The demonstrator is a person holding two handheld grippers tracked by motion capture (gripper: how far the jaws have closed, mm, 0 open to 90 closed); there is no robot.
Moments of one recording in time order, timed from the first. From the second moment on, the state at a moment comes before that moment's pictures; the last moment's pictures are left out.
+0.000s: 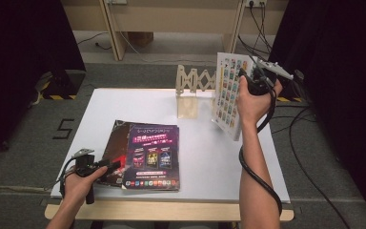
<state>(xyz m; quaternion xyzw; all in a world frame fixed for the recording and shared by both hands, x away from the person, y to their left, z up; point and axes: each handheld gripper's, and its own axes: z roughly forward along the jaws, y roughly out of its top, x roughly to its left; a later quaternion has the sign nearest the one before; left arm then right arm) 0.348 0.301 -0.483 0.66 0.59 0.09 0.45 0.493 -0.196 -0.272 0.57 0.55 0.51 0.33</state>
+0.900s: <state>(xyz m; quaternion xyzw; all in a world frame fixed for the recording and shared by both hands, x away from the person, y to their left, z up) 0.348 0.301 -0.486 0.66 0.60 0.09 0.44 0.526 -0.200 -0.275 0.58 0.54 0.50 0.34</state>
